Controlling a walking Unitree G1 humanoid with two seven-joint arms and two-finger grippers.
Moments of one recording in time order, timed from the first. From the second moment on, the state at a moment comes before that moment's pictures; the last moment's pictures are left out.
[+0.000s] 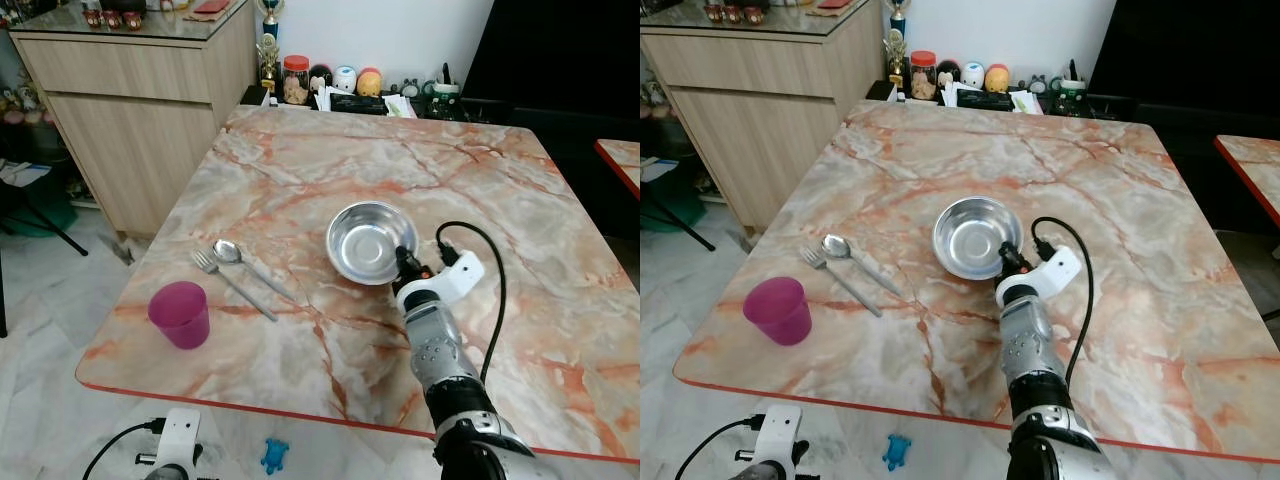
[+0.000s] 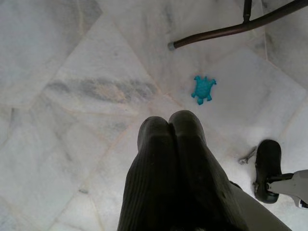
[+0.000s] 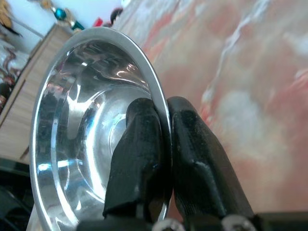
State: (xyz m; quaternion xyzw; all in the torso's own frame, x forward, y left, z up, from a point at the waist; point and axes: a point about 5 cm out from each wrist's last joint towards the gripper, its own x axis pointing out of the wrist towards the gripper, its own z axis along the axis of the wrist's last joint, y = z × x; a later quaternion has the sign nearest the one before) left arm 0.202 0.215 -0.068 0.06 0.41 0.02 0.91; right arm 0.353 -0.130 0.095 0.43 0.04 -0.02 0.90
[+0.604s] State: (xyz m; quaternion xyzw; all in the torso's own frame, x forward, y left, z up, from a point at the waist) left arm 0.187 0.228 -0.073 0.03 0.42 0.06 0.90; right arm 0.320 -0.139 0.140 0.31 -0.13 0.04 0.94
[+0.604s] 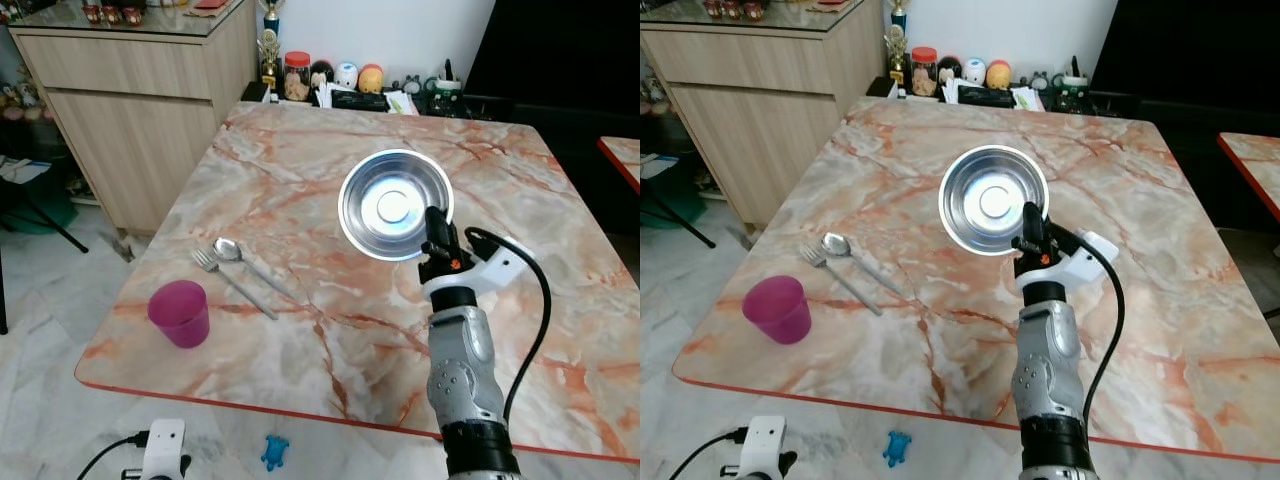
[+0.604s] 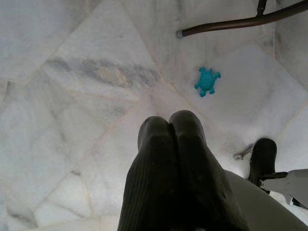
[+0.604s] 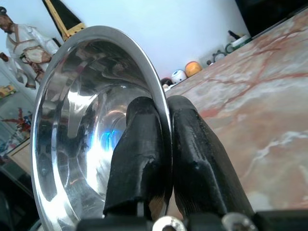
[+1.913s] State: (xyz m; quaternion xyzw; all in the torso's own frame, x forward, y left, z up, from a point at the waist) left arm 0.198 0.230 -0.066 -0.03 0.39 0.09 0.91; right arm 0.322 -0.132 0.144 0.31 -0.11 0.05 0.94
